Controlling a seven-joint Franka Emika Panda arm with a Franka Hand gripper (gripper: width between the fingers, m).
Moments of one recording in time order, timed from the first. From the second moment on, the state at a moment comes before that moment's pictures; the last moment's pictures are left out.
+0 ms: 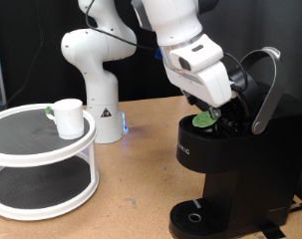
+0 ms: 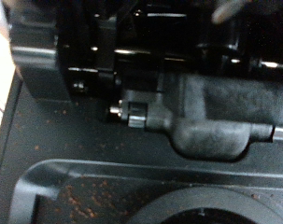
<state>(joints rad) 0.26 -0.17 -0.11 -2.35 0.45 2.26 -0.98</state>
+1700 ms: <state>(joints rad) 0.23 -0.25 -0.17 -2.45 0.57 2.38 -1.14</state>
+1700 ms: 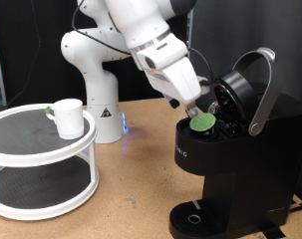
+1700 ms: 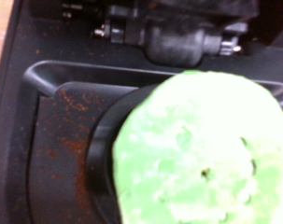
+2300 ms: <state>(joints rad) 0.20 -0.32 -0.14 -2.52 0.51 2.42 -1.01</state>
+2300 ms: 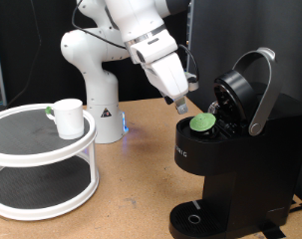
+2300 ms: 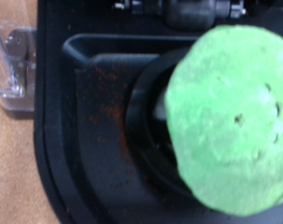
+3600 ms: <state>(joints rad) 0.27 -0.22 -0.11 -2.52 0.90 2.42 -1.24</state>
